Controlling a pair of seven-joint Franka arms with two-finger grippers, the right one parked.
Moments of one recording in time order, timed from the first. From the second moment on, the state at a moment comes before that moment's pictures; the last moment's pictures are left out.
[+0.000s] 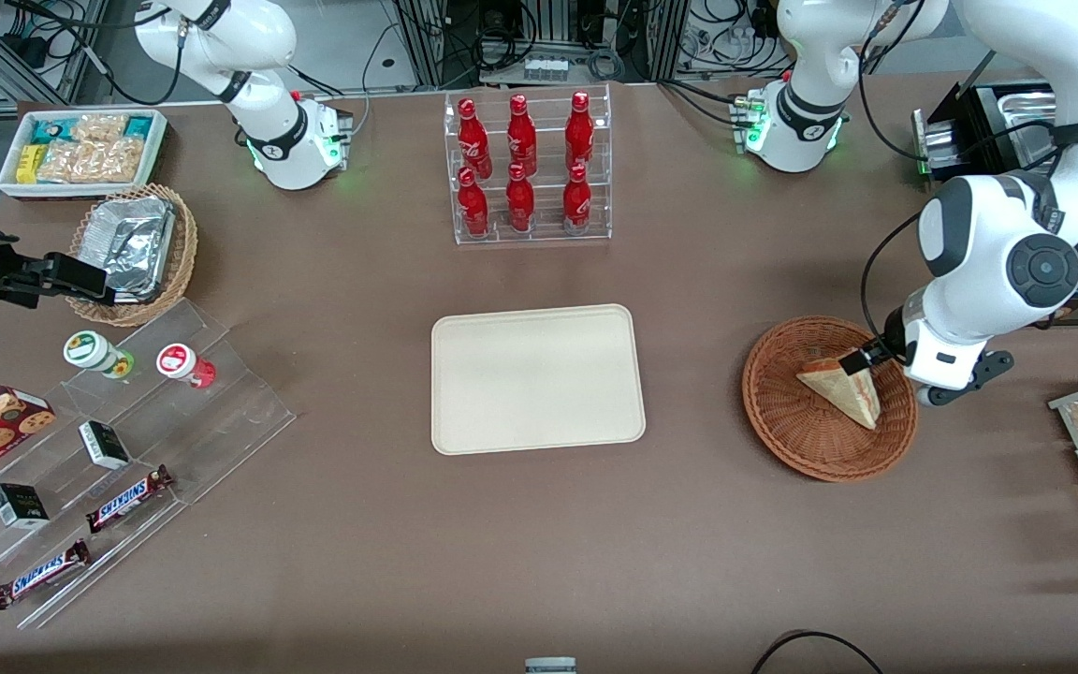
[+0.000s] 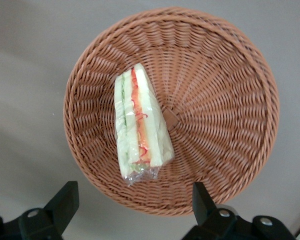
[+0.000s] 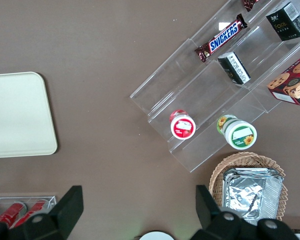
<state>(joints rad) -0.03 0.15 -0.02 -2.10 0.01 2.14 -0.60</state>
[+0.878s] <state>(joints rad) -0.03 0.15 -0.02 -2.17 0.01 2.25 -0.92</state>
